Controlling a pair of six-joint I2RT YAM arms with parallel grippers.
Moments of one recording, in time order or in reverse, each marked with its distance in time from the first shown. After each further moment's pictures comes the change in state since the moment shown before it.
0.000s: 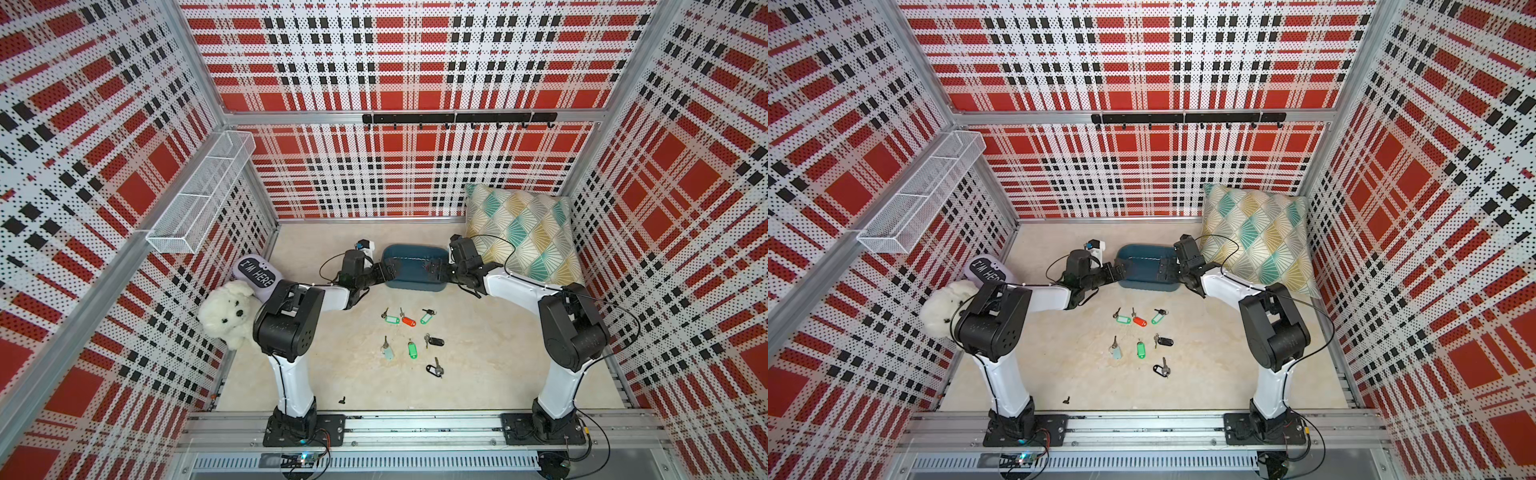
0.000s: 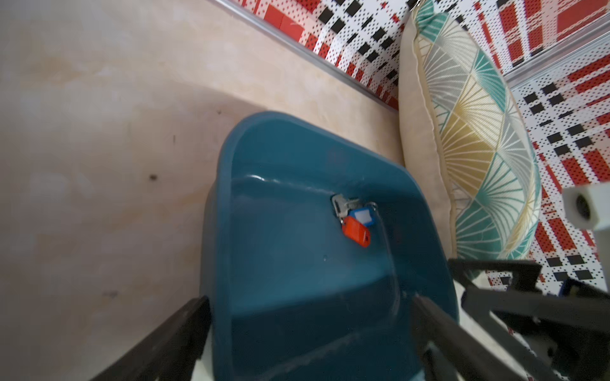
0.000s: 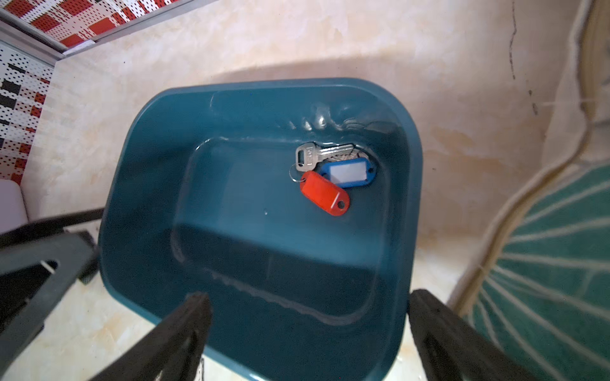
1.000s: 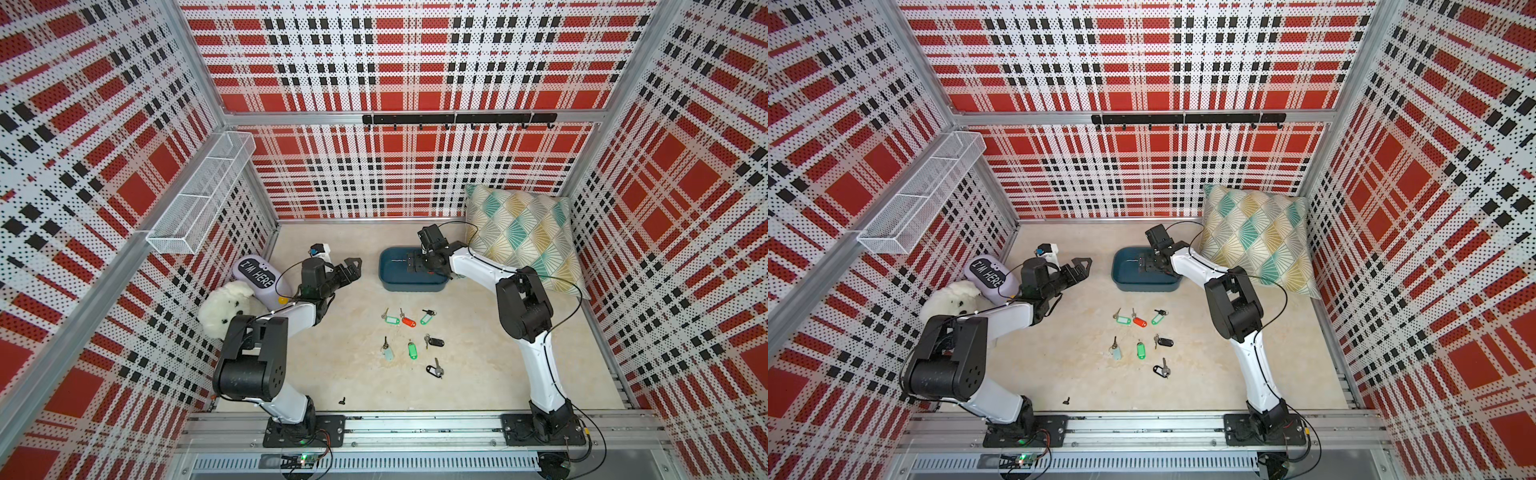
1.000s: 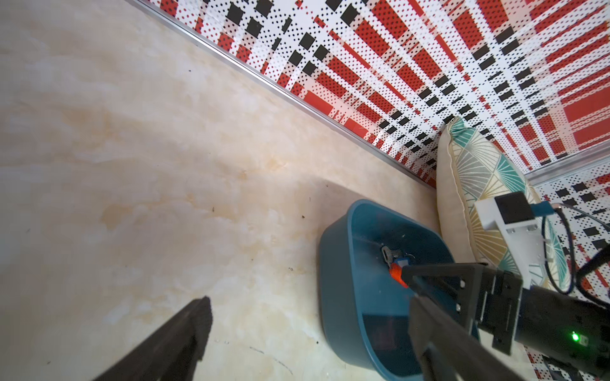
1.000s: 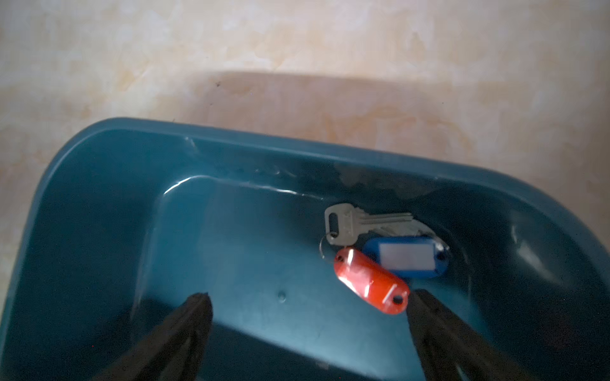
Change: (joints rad) left arm 0.253 -0.291 -0.210 -0.008 -0.085 0.034; right arm 0.055 0.423 0.595 -0.325 0.090 -0.084
